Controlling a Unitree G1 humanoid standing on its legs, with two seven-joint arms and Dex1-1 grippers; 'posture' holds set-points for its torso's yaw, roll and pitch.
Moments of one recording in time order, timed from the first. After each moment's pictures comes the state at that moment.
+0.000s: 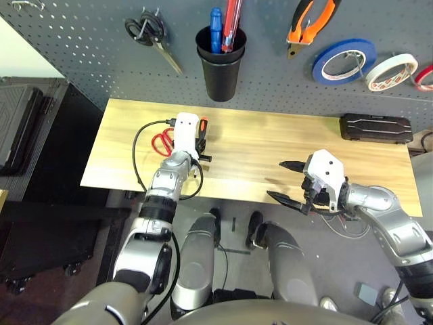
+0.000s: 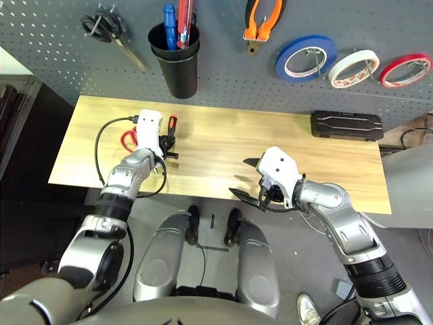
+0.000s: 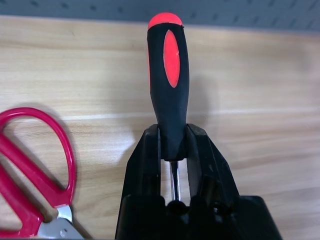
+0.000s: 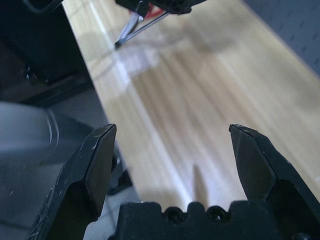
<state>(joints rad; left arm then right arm) -0.51 0.08 0.05 0.22 -0.12 0.58 -0.14 -0.10 -0.57 0.10 -0.19 0.22 0.21 0.84</state>
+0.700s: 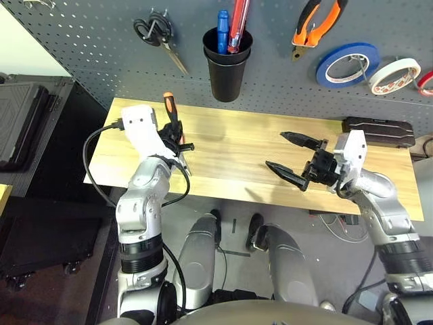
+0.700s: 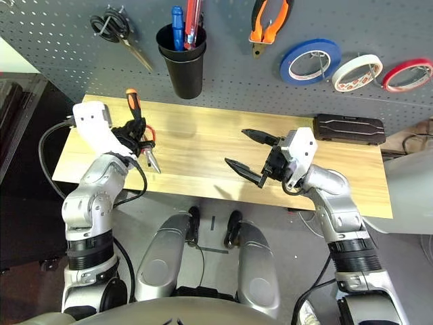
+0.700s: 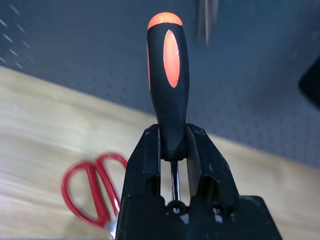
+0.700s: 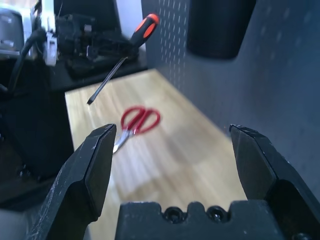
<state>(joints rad) -0.30 0.00 0.23 -0.43 -0.25 0.68 0.01 -0.20 -0.42 -0.05 0.01 0.46 -0.11 0.98</state>
